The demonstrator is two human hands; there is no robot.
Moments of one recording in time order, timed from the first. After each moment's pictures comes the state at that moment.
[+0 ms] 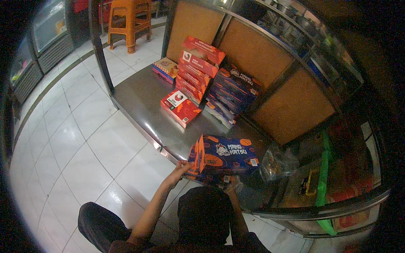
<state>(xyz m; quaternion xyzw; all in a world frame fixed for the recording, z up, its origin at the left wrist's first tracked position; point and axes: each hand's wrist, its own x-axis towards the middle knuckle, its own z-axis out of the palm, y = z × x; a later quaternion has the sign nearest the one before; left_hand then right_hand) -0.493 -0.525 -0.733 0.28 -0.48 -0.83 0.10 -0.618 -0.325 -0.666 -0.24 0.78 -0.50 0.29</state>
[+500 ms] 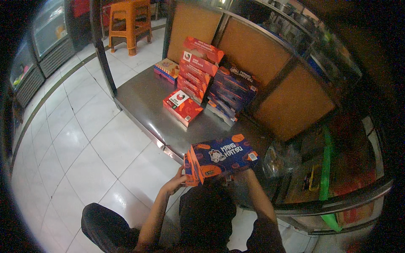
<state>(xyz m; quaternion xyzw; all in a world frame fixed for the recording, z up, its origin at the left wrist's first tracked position) -0.453 -0.506 -0.752 0.21 -0.44 -0.87 0.01 -0.670 -0.374 -0.610 -0.29 0.78 -0.45 0.33</state>
